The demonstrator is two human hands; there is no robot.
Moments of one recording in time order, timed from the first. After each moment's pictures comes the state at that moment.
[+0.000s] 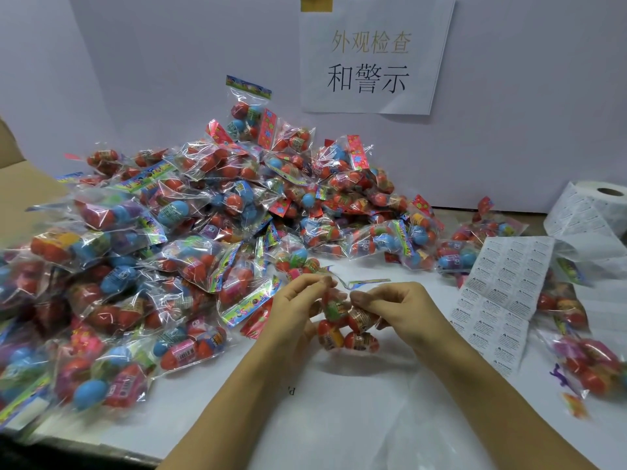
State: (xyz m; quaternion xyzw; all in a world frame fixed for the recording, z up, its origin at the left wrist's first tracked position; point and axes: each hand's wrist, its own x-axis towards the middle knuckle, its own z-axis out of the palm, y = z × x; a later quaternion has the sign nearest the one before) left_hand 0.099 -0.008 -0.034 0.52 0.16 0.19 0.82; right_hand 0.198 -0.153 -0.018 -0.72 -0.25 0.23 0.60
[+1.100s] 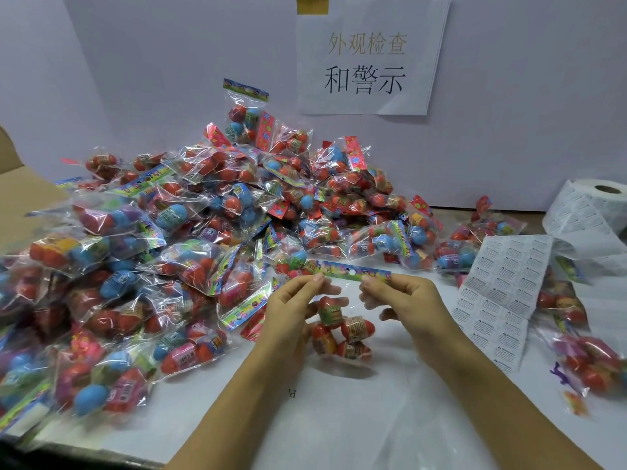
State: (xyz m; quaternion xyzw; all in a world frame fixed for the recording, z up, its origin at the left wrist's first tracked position) left_hand 0.100 -0.007 -0.036 0.53 0.19 0.22 0.79; right_hand 0.198 -0.156 -0.013 -0.71 -0.20 0.19 0.65
